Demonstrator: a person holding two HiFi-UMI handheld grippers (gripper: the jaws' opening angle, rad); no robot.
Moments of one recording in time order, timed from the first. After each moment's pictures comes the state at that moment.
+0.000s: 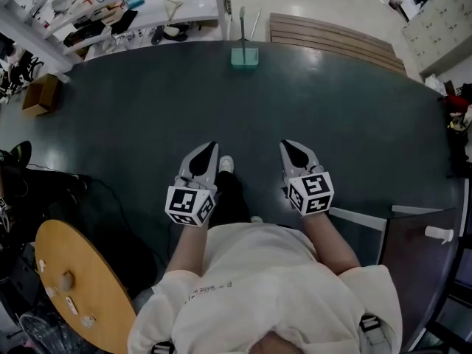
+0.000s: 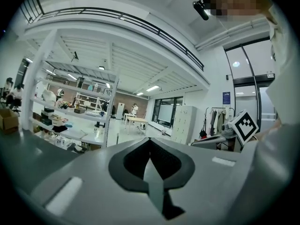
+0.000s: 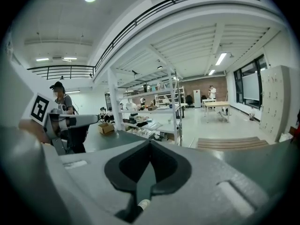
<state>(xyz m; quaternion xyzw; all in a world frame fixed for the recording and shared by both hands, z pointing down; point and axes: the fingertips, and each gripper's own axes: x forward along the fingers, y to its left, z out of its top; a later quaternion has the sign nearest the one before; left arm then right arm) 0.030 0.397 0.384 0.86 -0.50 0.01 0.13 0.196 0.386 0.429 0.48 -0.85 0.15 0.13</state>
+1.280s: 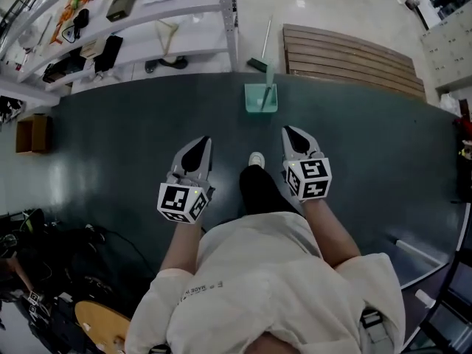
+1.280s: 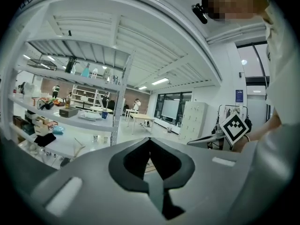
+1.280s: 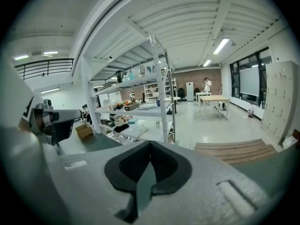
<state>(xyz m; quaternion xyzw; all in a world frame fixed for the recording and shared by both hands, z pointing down) -0.096 -0.146 0.408 0.86 -0.49 0.03 0.14 0.094 -0.172 0.472 0.53 -0.81 0.19 0.17</state>
